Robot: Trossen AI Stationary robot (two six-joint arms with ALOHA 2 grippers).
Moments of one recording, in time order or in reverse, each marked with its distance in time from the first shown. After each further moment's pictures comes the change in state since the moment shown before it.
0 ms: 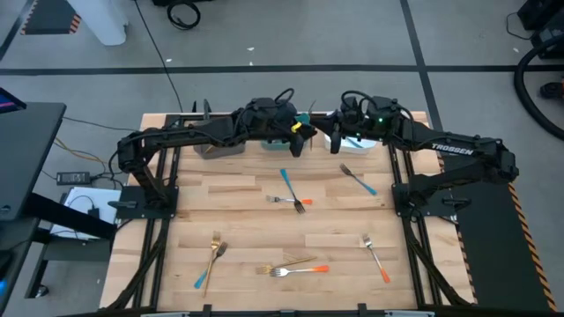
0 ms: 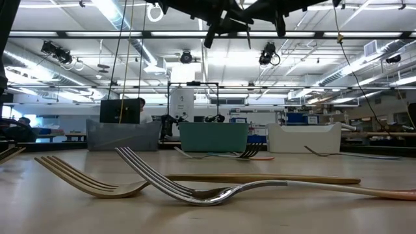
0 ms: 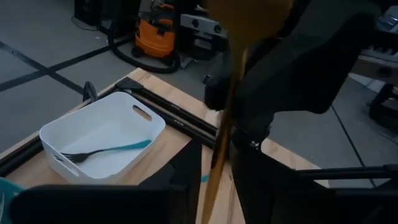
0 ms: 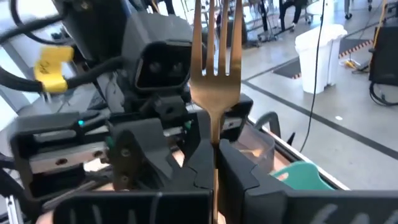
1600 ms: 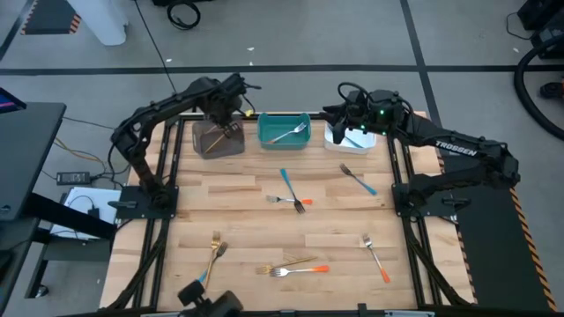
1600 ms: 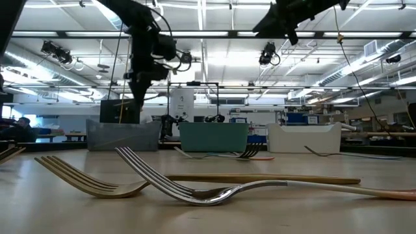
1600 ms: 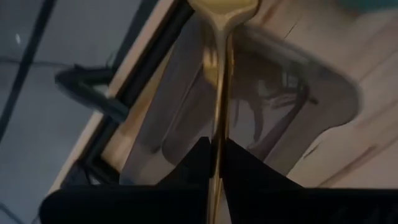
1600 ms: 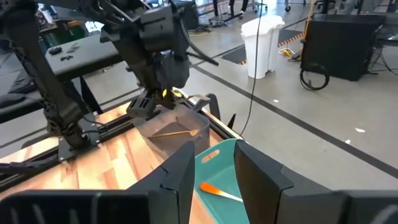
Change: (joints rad) left arm 0.481 0.026 0.000 -1.153 -0.320 0.524; right arm -0.117 -0.034 0.000 -0.160 0.079 -0.088
